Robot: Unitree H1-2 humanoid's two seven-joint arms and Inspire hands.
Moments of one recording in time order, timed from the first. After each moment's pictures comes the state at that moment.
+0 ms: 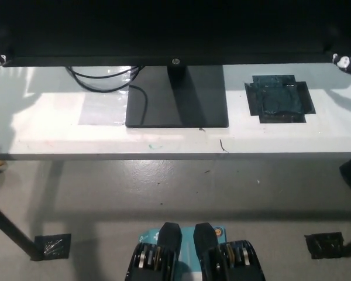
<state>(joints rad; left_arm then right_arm) -1.21 0.68 -0.84 1.37 0.79 -0.28 0.29 -0.94 -0.55 0.42 1.02 -0.36 -0.34 -0.30</state>
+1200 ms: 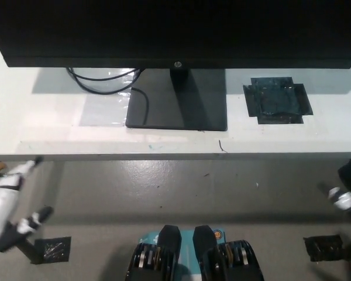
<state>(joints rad) -0.01 0.62 -0.17 -0.11 0.30 -0.34 0.20 -0.07 -0.39 0.17 -0.05 -0.21 -0.36 -0.31</state>
